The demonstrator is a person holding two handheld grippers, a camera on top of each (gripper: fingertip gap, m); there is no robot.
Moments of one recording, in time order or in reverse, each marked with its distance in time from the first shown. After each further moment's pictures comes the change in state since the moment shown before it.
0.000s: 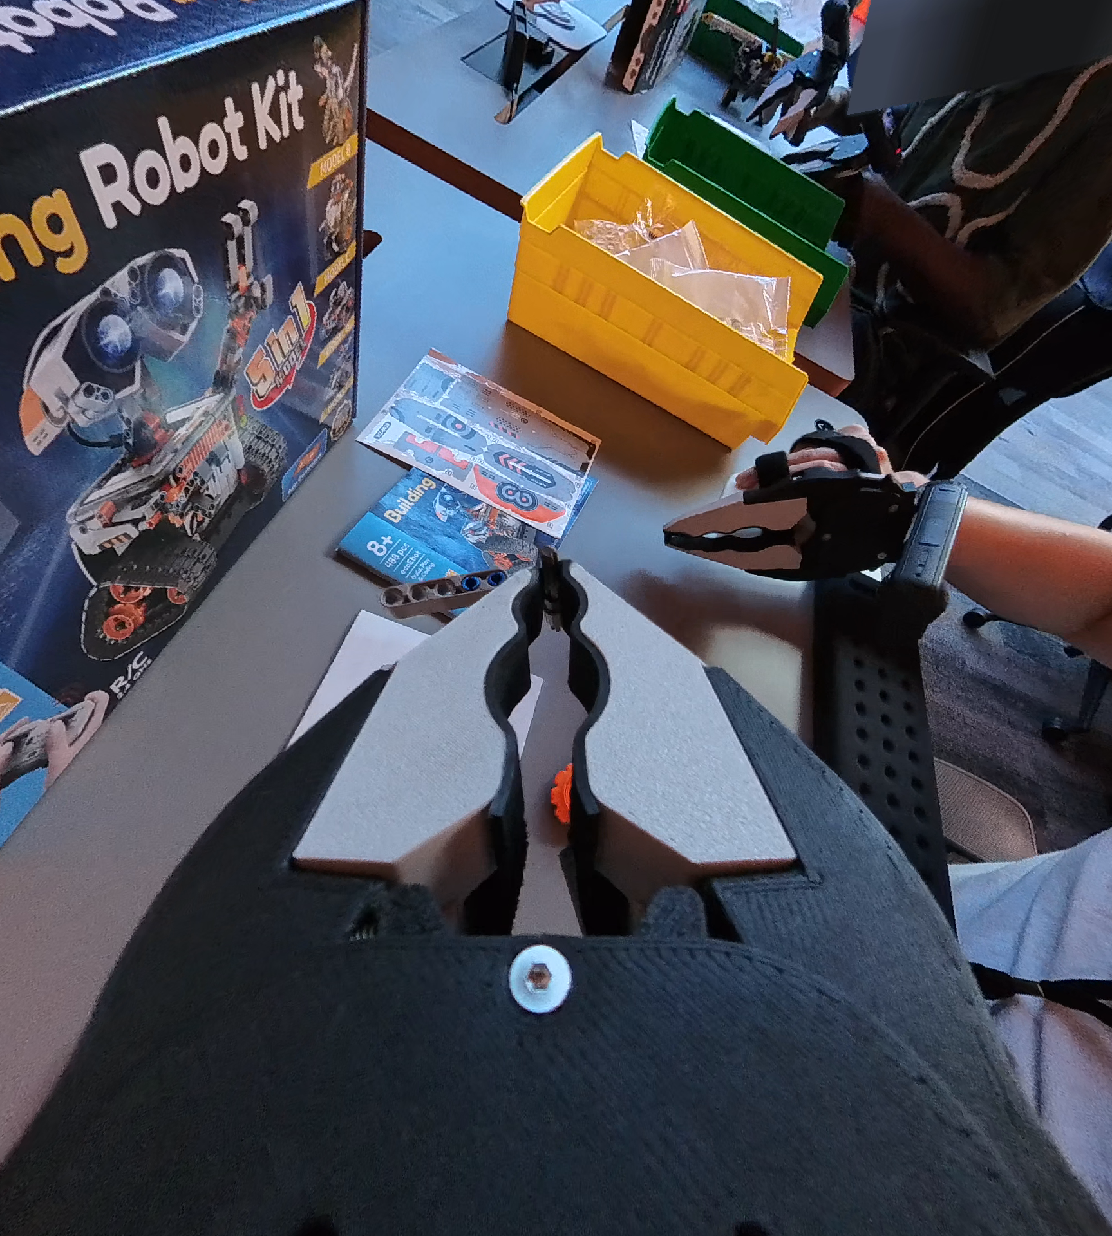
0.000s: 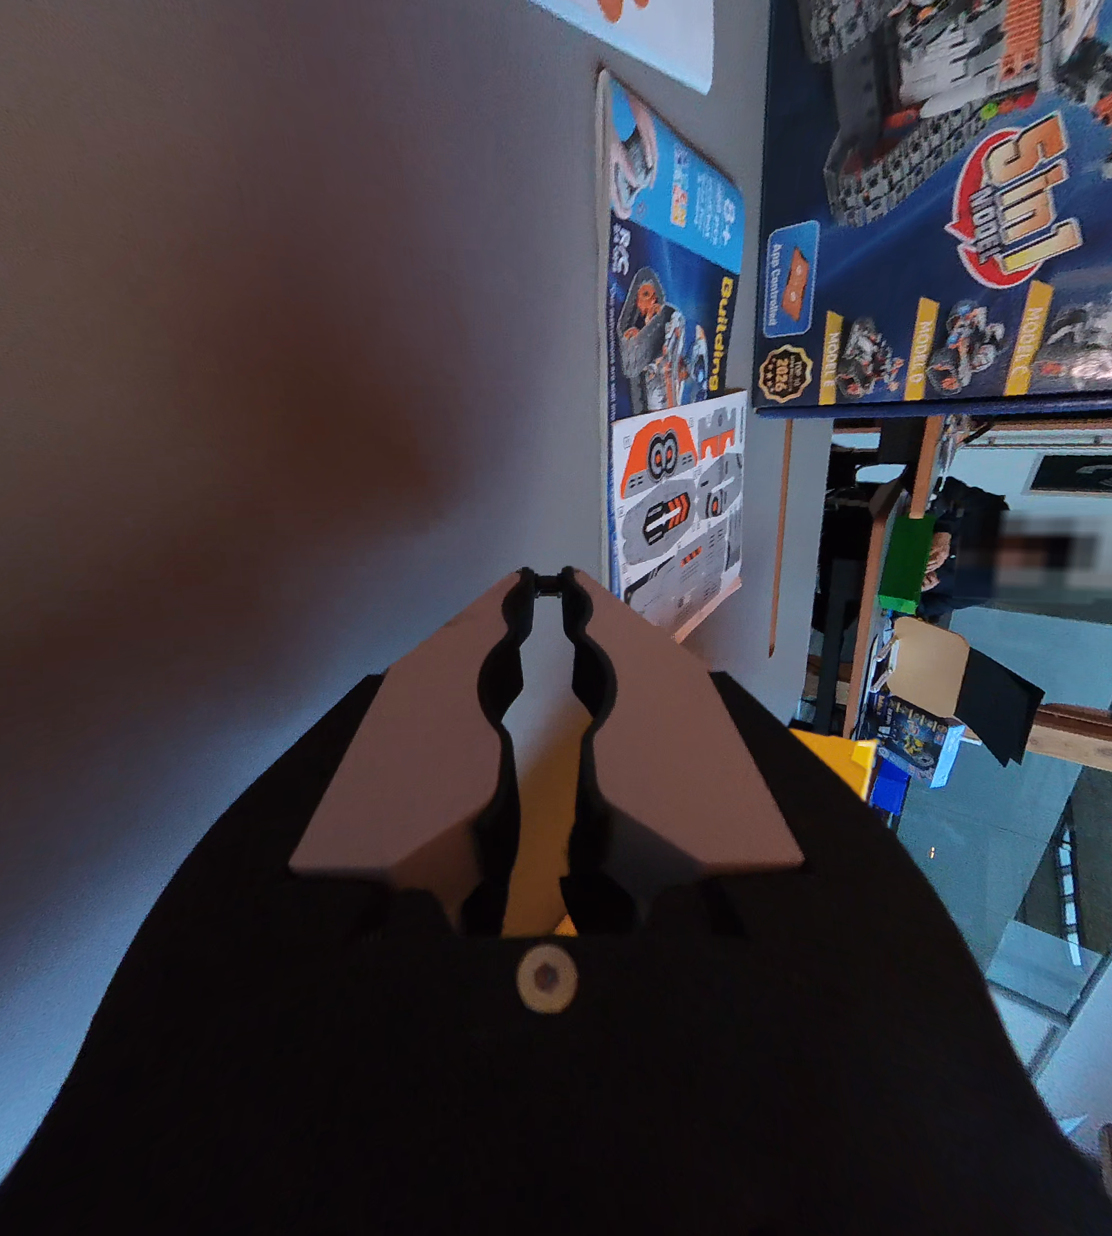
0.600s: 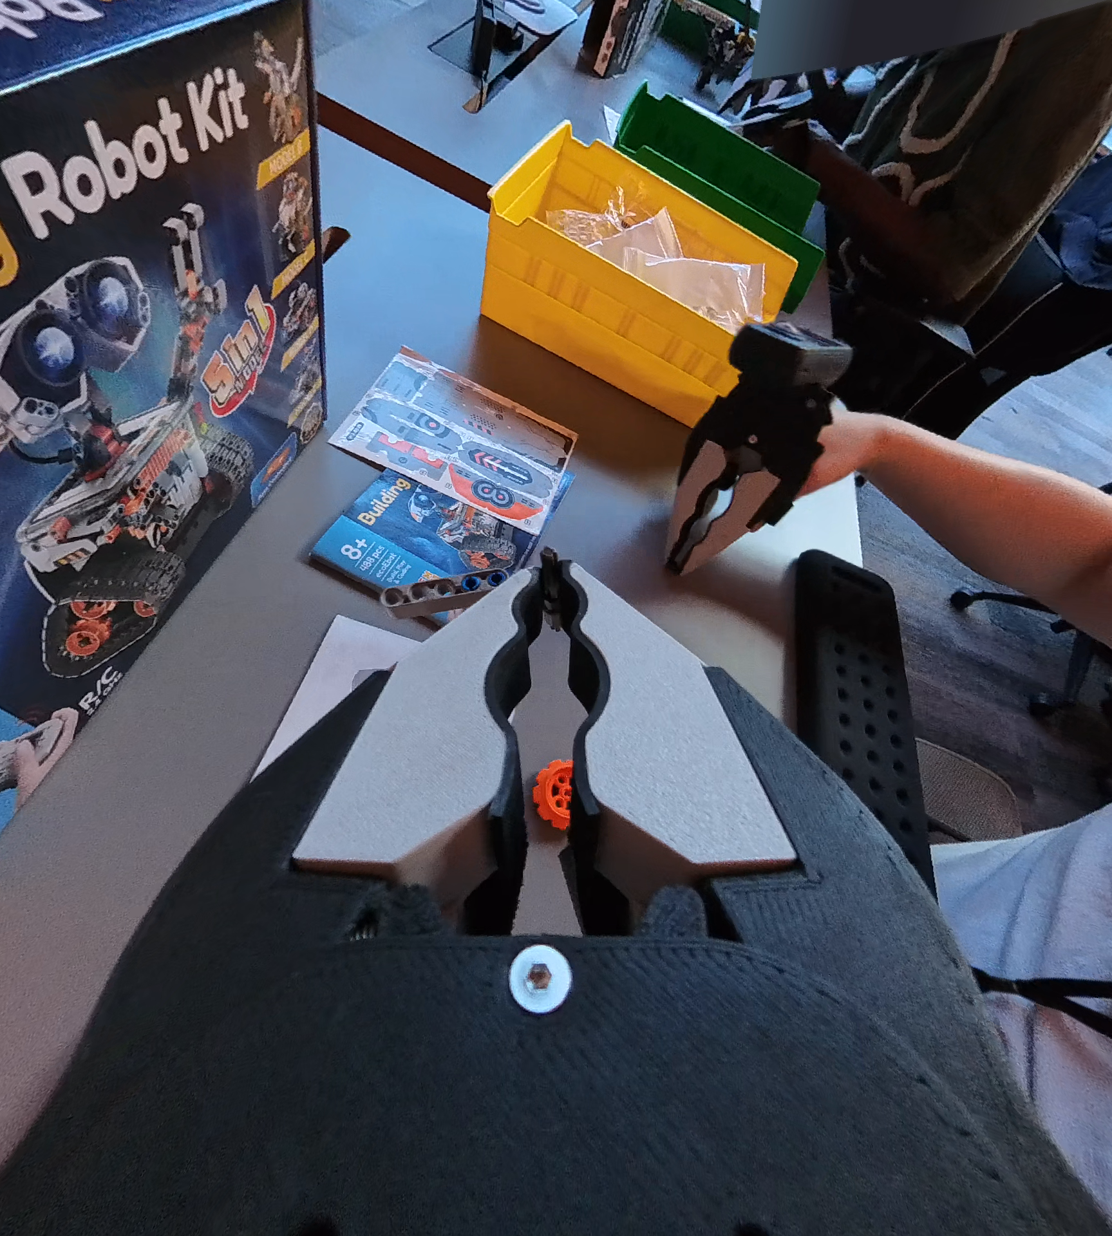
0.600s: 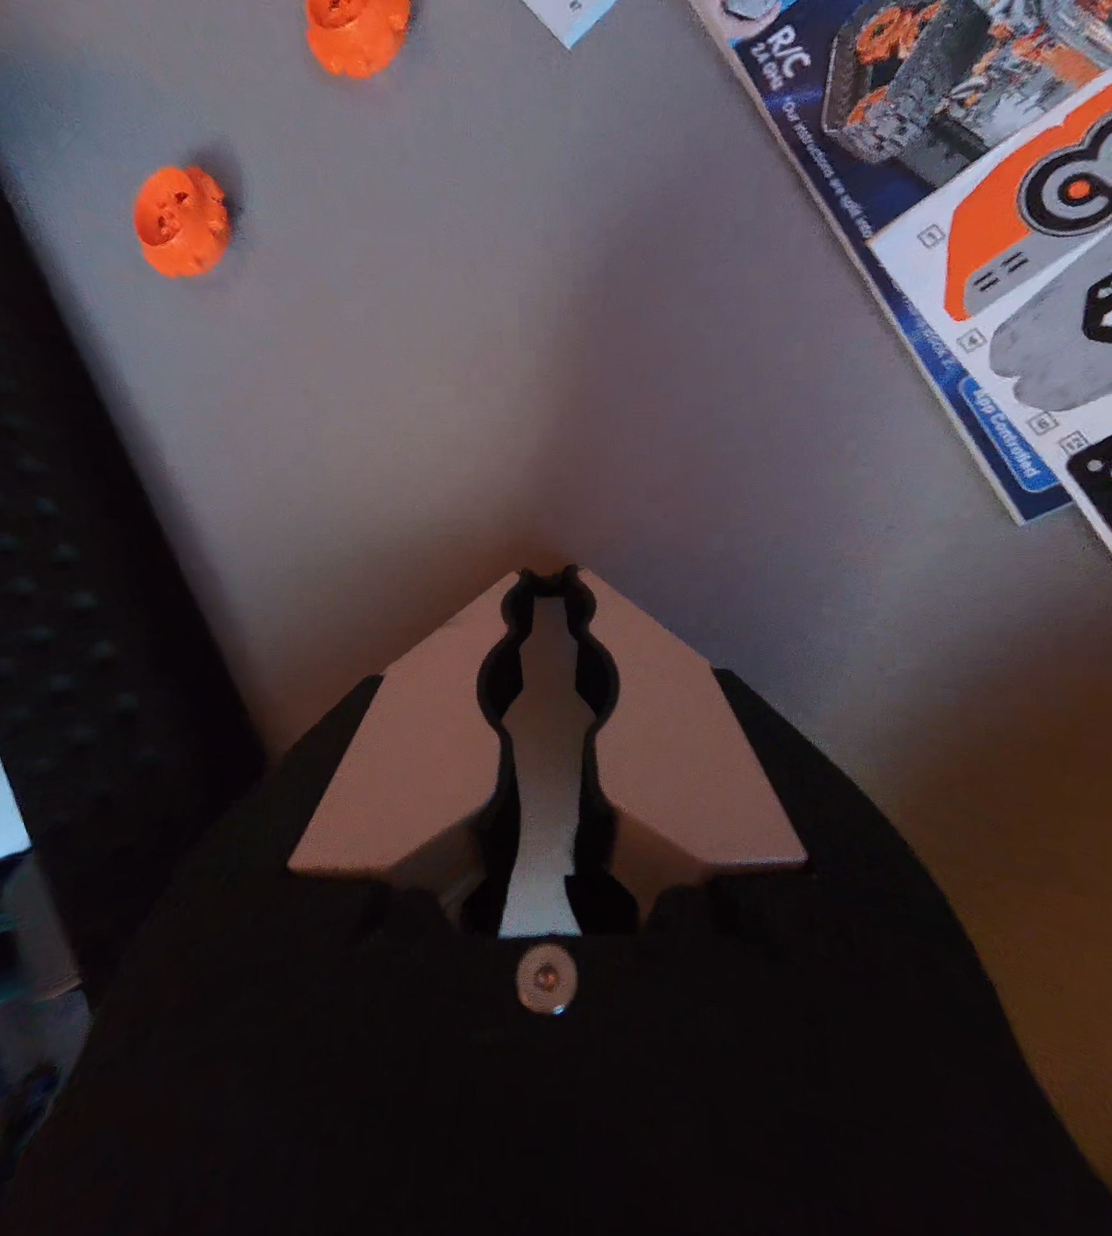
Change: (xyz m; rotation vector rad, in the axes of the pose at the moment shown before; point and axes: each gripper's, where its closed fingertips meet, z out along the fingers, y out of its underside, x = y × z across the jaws) left arm 0.013 0.000 0.002 -0.015 0.028 0.021; right arm -0.044 -0.007 -0.019 0.174 -0.928 0.867
